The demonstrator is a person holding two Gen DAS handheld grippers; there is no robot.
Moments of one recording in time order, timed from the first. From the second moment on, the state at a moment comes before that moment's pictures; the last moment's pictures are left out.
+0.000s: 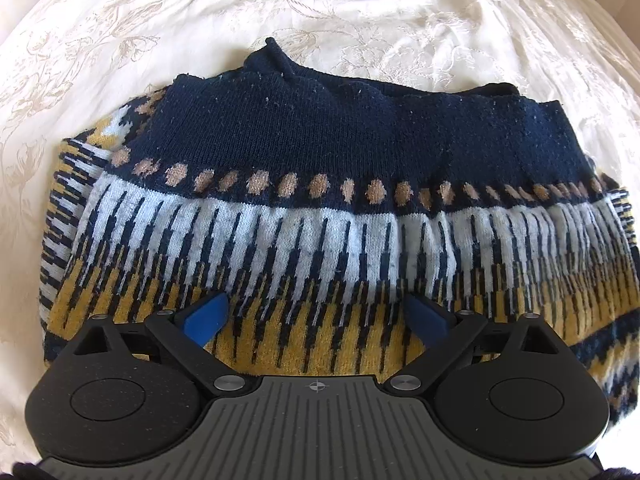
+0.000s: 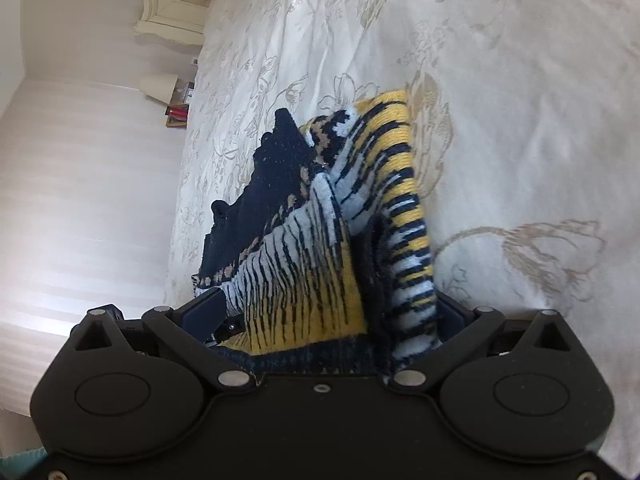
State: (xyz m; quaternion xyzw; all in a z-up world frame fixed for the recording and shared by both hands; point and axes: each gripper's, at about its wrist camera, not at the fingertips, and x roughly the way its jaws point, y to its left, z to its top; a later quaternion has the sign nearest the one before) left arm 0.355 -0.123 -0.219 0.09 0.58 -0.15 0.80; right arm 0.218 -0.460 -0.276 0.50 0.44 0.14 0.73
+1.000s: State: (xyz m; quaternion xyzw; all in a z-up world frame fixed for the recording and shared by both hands) left arm 0.302 -0.002 -0.141 0.00 0.55 -0.13 0.82; right arm 0.242 -0.387 -0.182 0.35 0.50 0.01 0.79
